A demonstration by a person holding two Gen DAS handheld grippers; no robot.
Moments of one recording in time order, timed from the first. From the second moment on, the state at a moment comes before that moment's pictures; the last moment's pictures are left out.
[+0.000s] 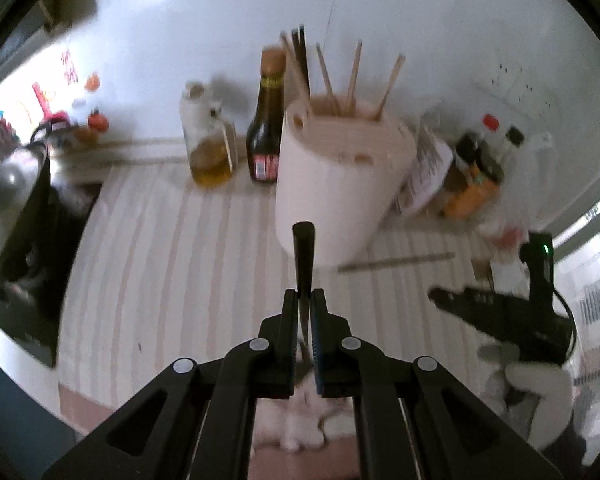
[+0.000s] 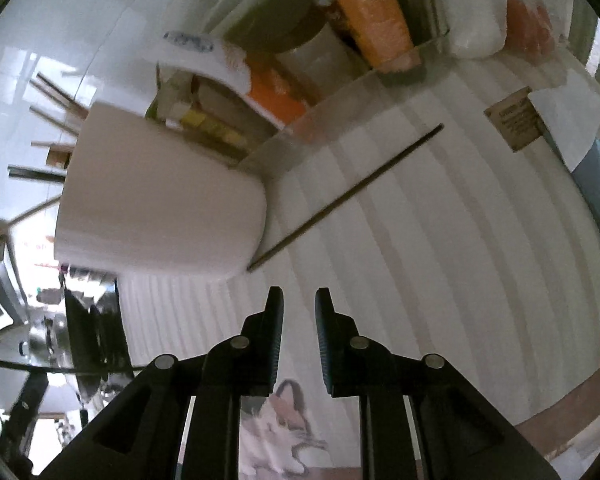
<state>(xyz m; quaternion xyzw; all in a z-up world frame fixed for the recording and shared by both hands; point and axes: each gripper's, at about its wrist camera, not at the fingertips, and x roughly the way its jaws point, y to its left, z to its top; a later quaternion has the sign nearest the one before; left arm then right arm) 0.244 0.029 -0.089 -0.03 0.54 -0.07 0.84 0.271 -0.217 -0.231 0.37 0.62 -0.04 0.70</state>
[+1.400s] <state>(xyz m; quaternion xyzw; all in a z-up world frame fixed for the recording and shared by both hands) 0.316 0.050 -0.285 0.00 0.61 0.02 0.79 0.379 -0.169 -0.322 0.03 0.67 -0.22 0.71</state>
